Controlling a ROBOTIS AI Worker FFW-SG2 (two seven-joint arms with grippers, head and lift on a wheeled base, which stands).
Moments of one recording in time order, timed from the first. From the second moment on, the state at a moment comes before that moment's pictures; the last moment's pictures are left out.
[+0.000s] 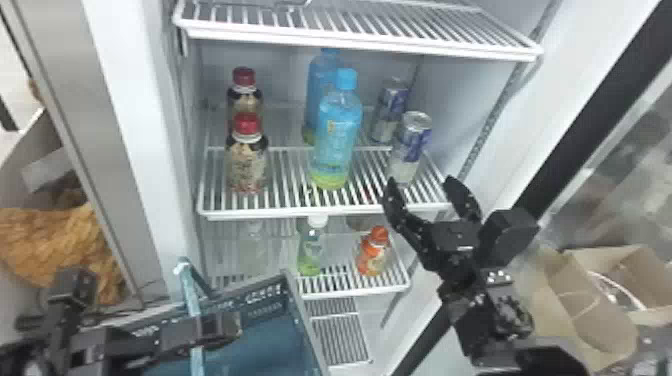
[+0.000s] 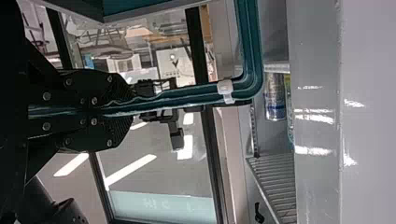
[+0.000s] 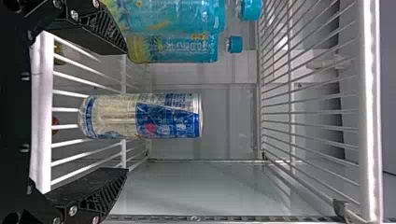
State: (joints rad) left arm -0.01 0.18 0.14 -1.62 0.66 1.51 -1.31; right arm 0.26 -0.06 -0.08 -1.94 -0.08 0.04 0.13
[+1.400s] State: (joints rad) left arm -0.01 0.19 0.14 -1.62 0.67 1.51 -1.31; right arm 0.10 -0.08 -0.04 -1.86 -0.14 0.20 0.04
